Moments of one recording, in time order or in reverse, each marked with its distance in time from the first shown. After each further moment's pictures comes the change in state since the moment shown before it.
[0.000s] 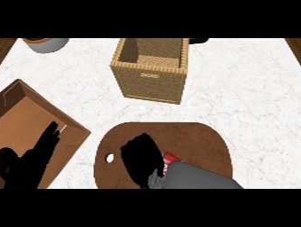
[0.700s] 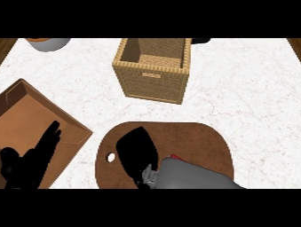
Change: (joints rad) left arm -0.006 0.002 -0.009 0.002 -0.004 -0.006 -0.006; right arm -0.045 0.040 -0.002 0.076 0.112 -0.044 -0.014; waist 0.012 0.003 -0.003
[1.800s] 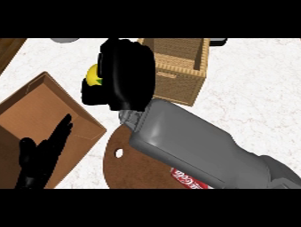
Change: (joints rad) left arm -0.081 0.003 -0.067 0.026 -0.025 0.008 0.029; right arm -0.364 0.049 -0.420 0.035 0.147 -0.671 0.353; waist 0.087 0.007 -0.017
